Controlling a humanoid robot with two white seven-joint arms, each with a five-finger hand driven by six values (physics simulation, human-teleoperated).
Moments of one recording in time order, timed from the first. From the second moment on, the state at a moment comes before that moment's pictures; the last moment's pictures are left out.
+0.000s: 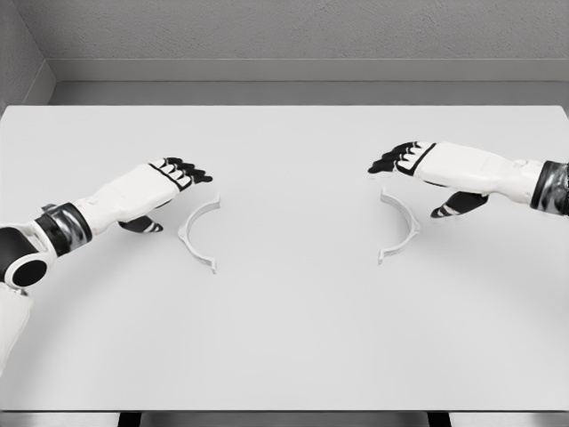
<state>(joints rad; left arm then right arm) -0.28 0.41 -0.11 -1.50 -0.85 -0.61 -0.50 -0.52 -0.76 0.42 -1.48 0.29 -0.61 0.61</state>
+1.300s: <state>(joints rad) -0.28 0.35 -0.17 -1.54 -0.85 -0.61 -0.50 -0.58 -0.64 0.49 -1.21 0.39 -0.61 0.61</state>
